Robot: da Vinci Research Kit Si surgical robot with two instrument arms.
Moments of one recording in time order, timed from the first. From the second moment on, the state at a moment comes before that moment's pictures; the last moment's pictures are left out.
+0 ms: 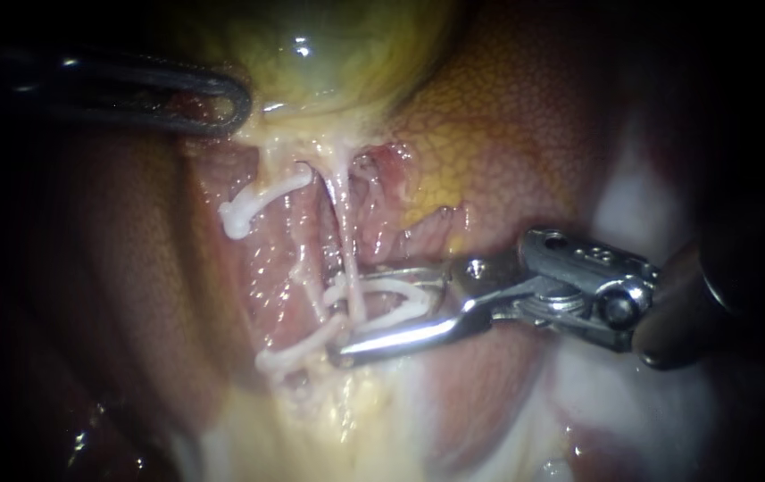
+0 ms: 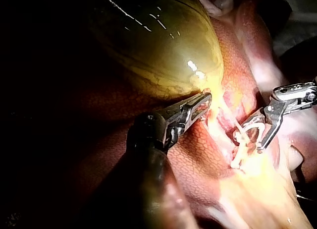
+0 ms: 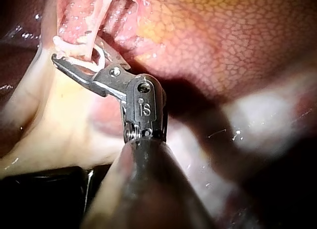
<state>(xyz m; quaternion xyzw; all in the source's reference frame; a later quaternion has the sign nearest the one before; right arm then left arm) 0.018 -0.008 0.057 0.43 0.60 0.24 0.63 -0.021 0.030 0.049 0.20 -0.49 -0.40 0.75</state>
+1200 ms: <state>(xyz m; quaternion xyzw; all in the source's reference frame) 0.018 -0.008 0.056 0.49 0.58 0.24 0.61 -0.021 0.030 0.049 0.19 -0.49 -0.40 0.75</state>
